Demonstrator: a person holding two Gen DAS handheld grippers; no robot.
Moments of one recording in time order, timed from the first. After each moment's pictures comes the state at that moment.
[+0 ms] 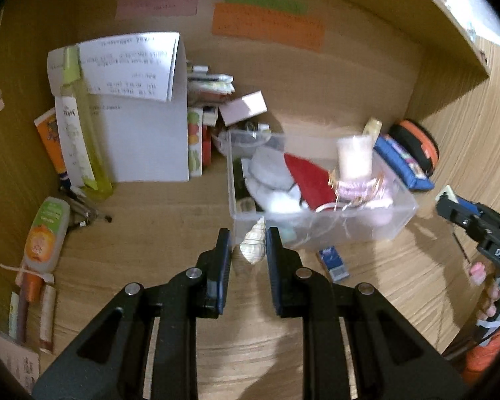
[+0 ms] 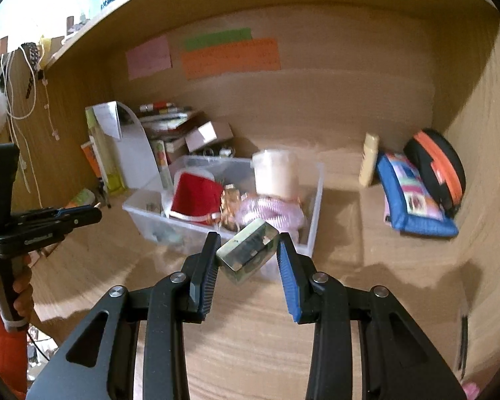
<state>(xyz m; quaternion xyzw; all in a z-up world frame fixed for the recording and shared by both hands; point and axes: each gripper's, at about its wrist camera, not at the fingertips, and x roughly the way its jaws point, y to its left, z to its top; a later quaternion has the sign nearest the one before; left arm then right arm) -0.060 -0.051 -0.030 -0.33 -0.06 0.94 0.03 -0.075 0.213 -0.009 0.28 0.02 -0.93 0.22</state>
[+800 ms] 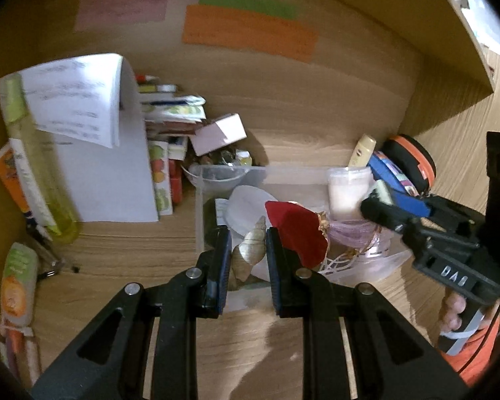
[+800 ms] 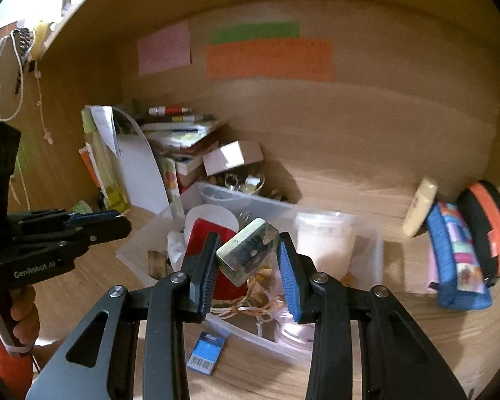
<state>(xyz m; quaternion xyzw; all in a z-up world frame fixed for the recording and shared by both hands) -0.128 -0.040 -0.023 -0.33 -0.07 0.94 0.07 -0.152 0.143 -0.010 0.28 0.05 -0.92 0.26</state>
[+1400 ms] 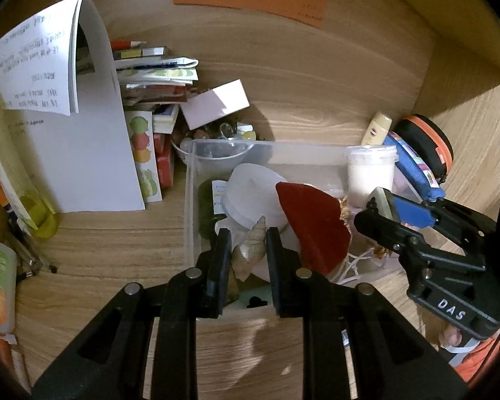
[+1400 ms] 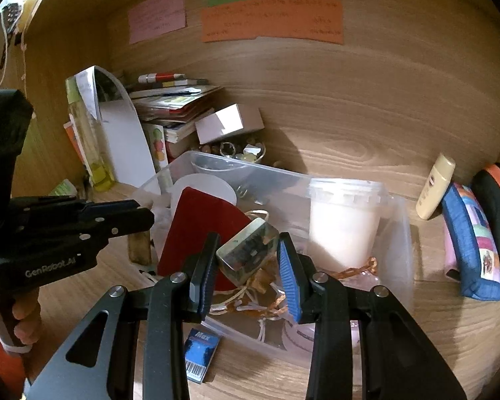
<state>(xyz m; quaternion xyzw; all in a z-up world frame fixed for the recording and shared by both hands) -0.157 -0.037 -0.054 -0.37 -0.06 0.93 0.06 -0.166 0.126 -0.041 0.31 0.08 -0.92 0.25</state>
